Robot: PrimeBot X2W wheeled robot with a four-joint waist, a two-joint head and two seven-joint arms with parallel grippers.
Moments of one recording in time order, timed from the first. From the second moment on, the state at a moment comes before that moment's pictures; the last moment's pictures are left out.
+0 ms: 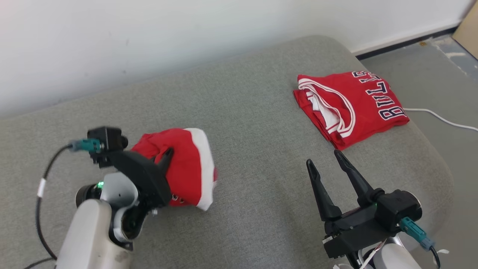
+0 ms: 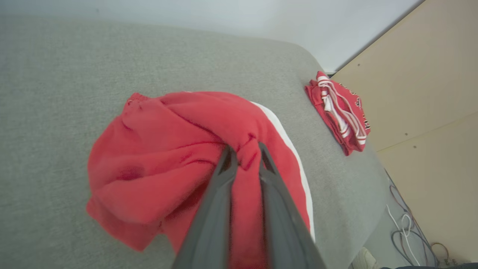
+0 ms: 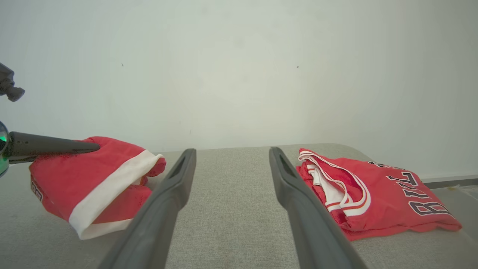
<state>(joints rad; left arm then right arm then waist) -0.49 0.08 -0.10 0.29 -0.58 0.00 0.51 -0.22 -0.16 0.30 0.16 0.25 0.13 -0.24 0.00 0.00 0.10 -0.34</state>
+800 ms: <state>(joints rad) -0.24 0.09 -0.11 0.31 -0.43 -0.06 -0.25 -0.15 -0.21 0.11 0.21 0.23 0.13 -0.23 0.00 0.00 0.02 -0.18</state>
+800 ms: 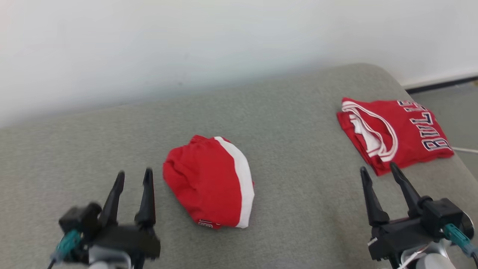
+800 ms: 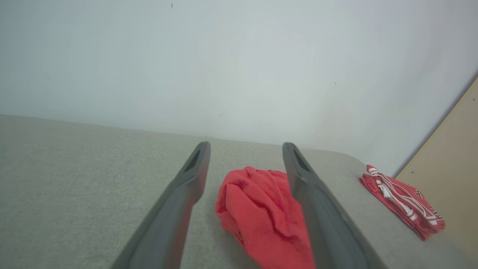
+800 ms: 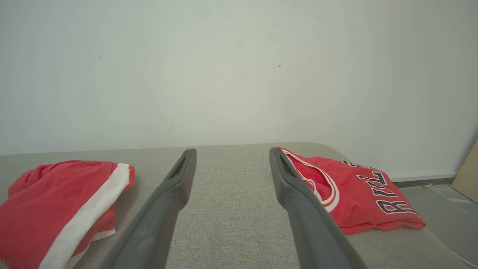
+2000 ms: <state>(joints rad) 0.09 0.07 0.11 0.15 -0.29 -0.08 -0.26 -0.08 -0.22 0.14 0.32 0.29 0.13 -0.25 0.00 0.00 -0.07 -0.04</state>
